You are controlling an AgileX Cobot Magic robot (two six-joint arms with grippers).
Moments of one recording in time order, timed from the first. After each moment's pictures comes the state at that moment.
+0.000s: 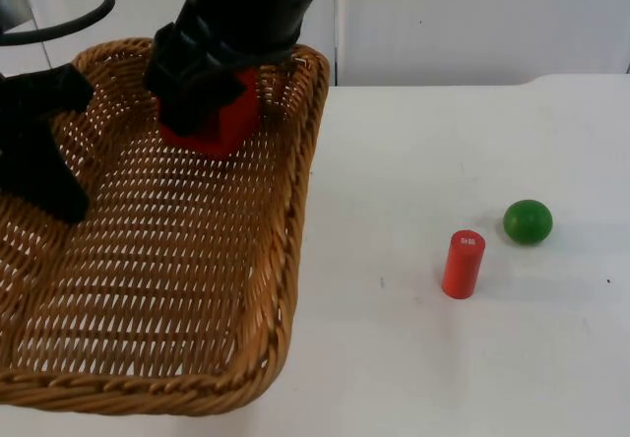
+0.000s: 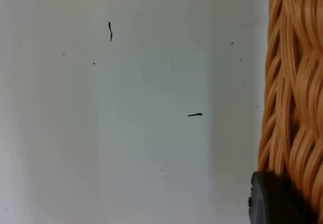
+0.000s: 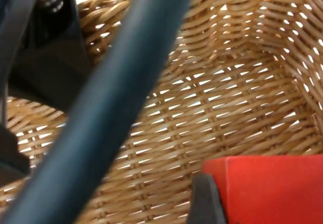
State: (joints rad) right arm 0.84 2.16 -1.98 0.19 0.92 -0.42; left arm 0.00 1.58 -0.93 -0.58 0.90 0.38
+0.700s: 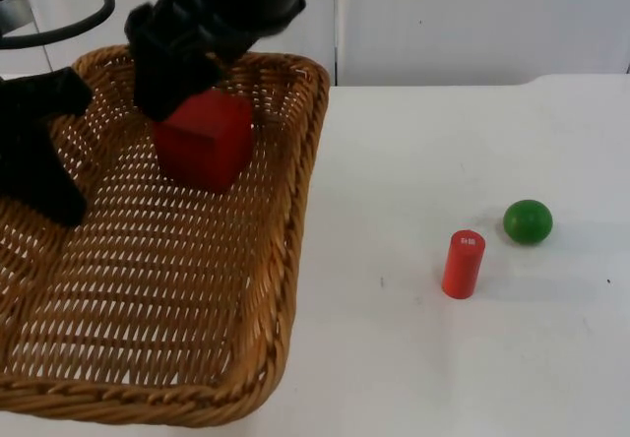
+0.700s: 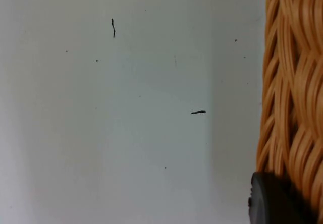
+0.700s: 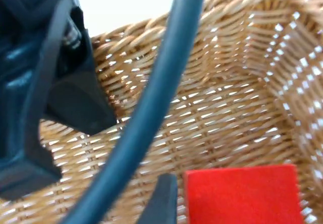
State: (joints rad) right arm 0.84 2.12 -1.98 0.19 0.91 -0.41; left arm 0.00 1.58 -0.93 -0.57 0.90 0.38
